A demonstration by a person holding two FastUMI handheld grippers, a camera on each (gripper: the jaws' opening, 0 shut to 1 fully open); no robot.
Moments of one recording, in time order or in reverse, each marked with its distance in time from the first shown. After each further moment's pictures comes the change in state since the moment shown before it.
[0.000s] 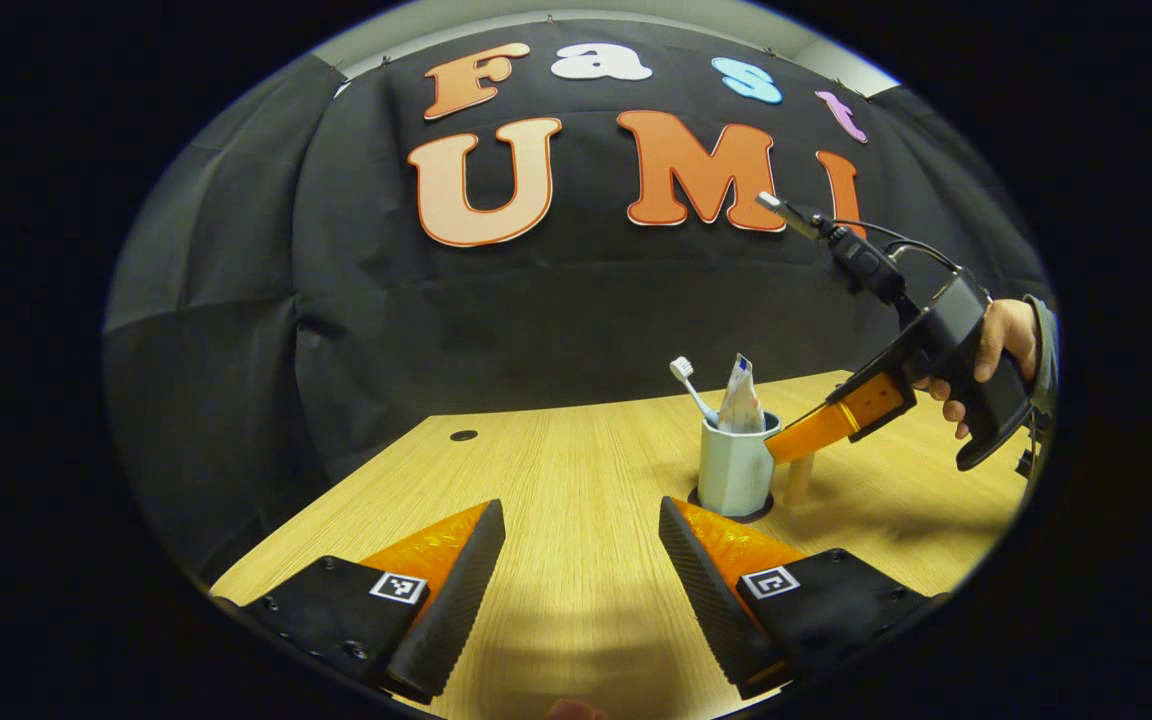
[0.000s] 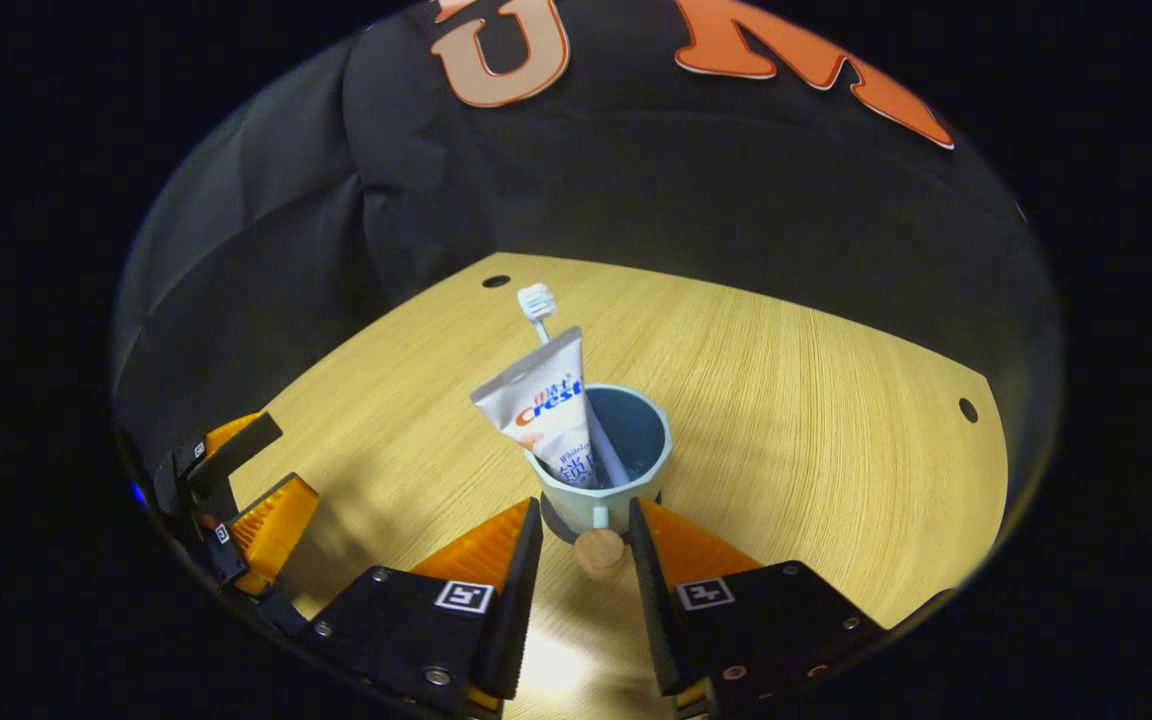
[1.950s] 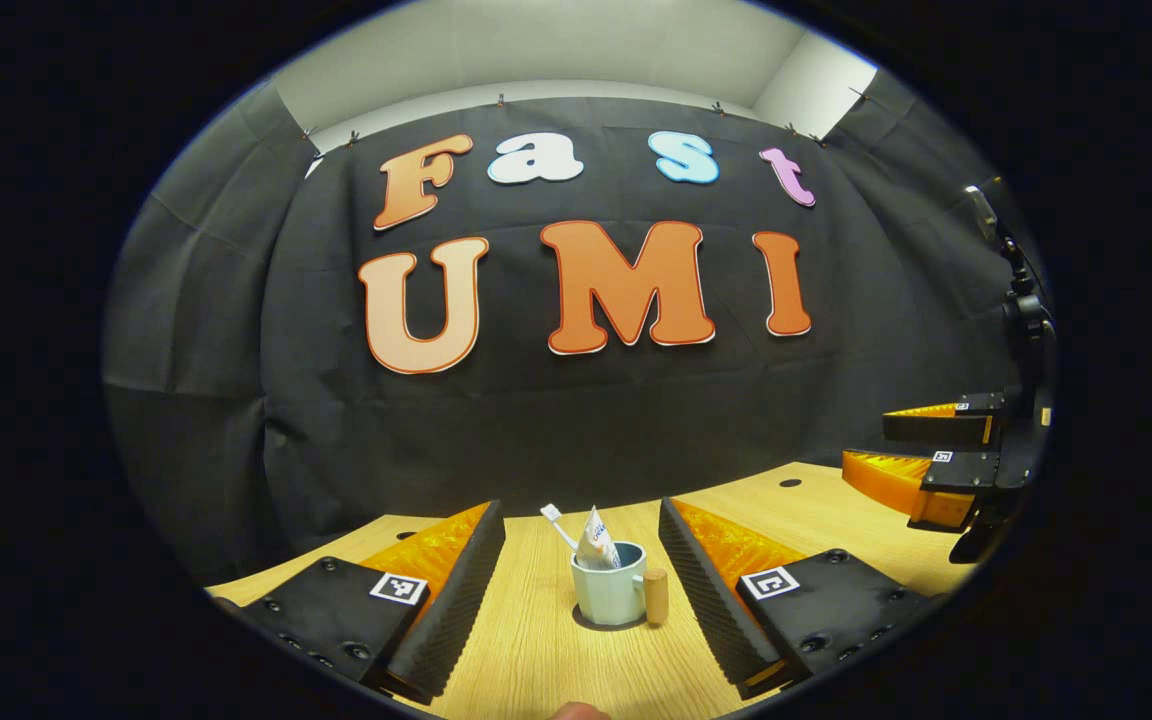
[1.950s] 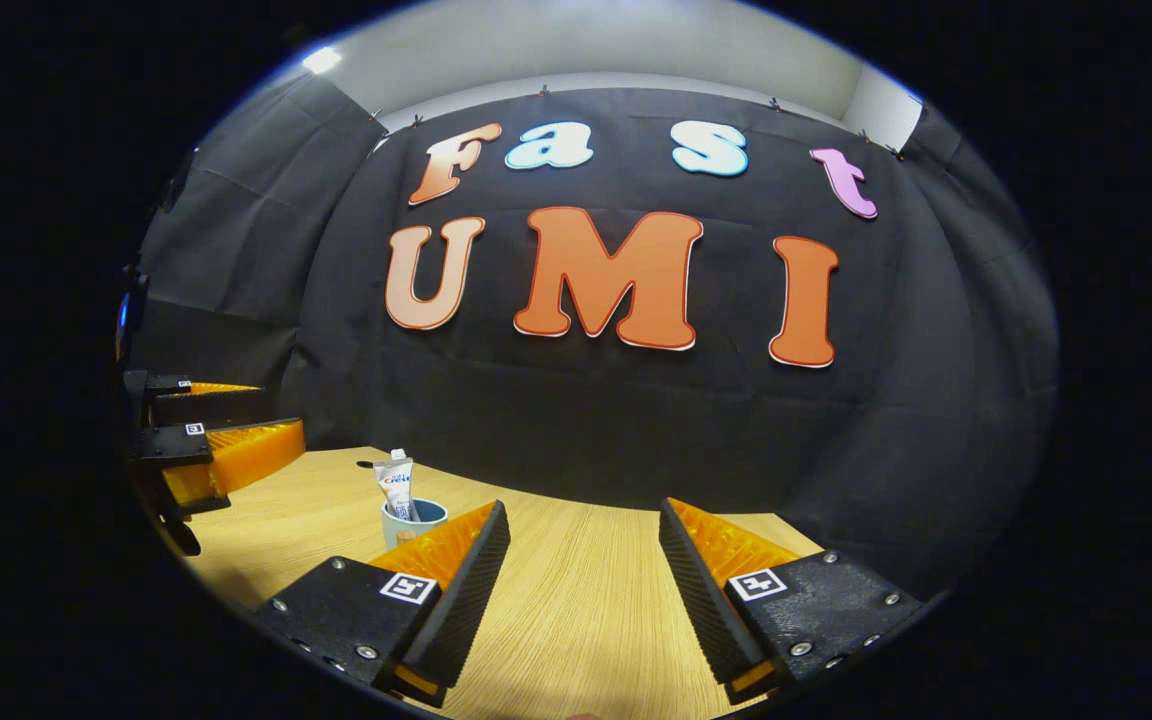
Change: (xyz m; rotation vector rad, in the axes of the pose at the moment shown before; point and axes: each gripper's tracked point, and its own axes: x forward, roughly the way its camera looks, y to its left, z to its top) left arm -0.068 -0.196 0.037 0.020 -0.323 -0.039; right arm -0.221 -0.110 -0.016 -0.060 -0.786 -0.468
